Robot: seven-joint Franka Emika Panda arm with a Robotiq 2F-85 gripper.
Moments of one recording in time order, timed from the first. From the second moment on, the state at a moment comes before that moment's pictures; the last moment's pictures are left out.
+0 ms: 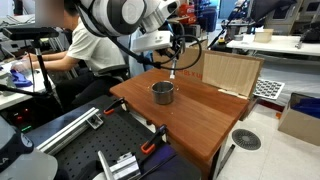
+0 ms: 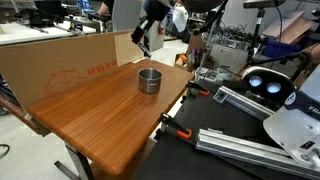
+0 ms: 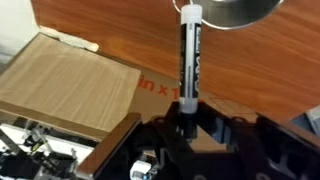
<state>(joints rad) -0.05 0.11 0.04 -2.61 -0.15 3.31 -0.28</state>
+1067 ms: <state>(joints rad) -0.40 0.23 0.37 -2.65 -0.21 3.29 -0.27</state>
